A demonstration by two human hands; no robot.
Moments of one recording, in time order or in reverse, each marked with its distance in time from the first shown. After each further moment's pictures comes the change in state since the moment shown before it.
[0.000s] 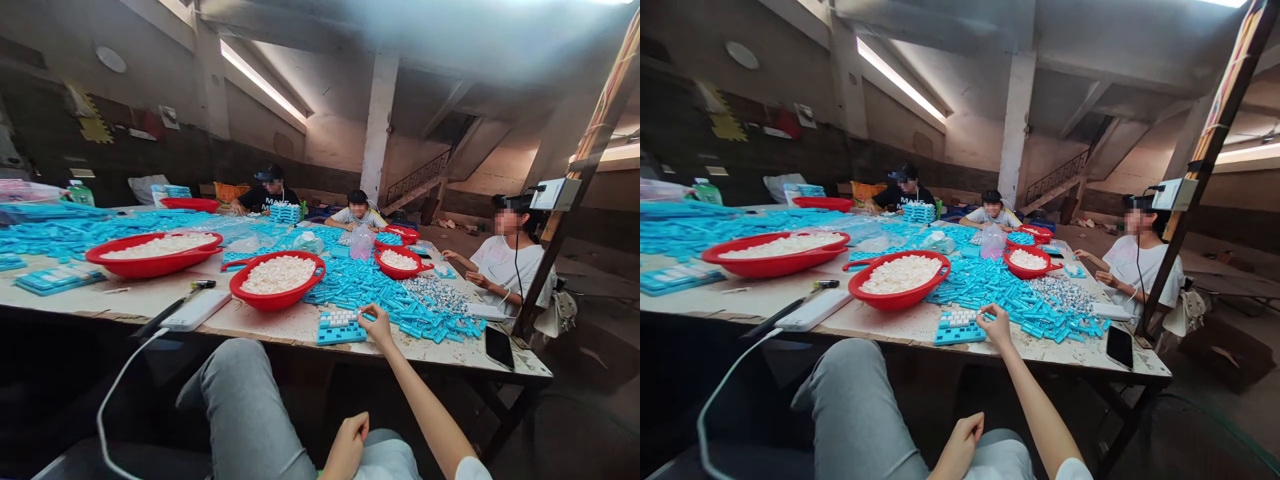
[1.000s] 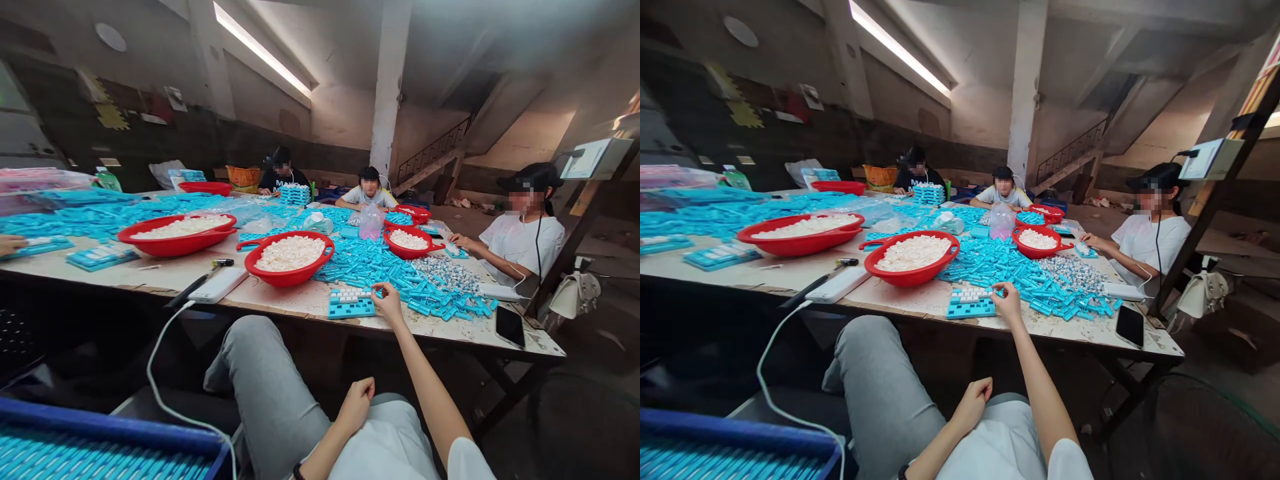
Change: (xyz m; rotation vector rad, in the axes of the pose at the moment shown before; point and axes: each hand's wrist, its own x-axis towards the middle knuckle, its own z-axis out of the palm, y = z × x) left_hand 0.006 -0.013 0.000 -0.013 0.015 0.027; right_hand 0.000 0.005 -0.013 -0.191 0.053 -0.012
